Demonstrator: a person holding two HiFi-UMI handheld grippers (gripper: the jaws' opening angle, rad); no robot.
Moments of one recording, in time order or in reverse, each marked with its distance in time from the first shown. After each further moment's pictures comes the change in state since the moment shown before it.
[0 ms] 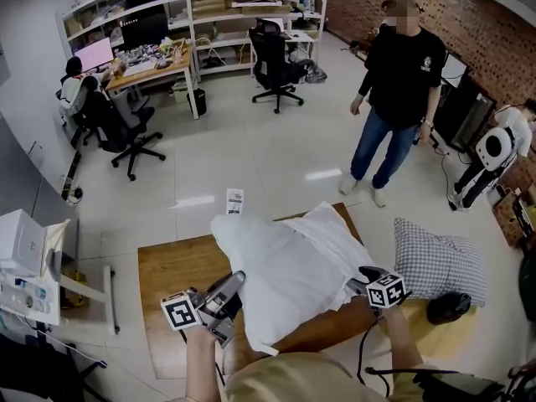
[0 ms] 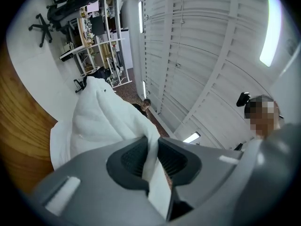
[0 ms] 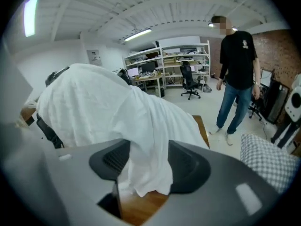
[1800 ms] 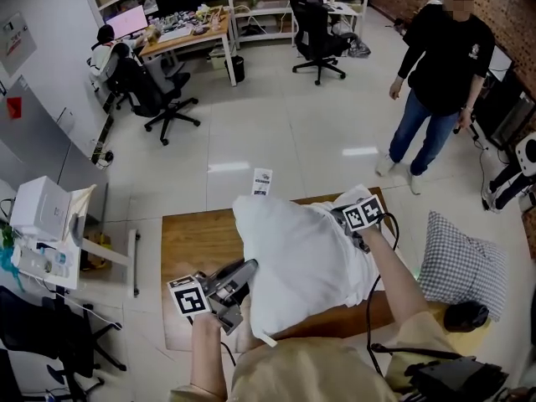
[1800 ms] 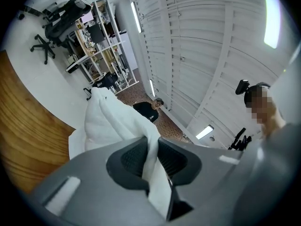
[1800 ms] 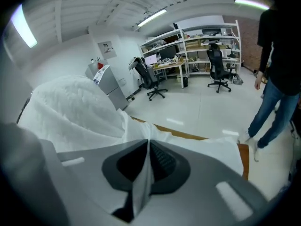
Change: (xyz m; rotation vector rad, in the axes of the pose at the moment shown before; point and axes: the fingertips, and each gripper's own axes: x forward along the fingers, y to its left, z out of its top) left arm 0.082 0.045 -0.018 -0.041 0.030 0.236; right arm 0.184 -0.098 0.116 0.016 0.209 0.283
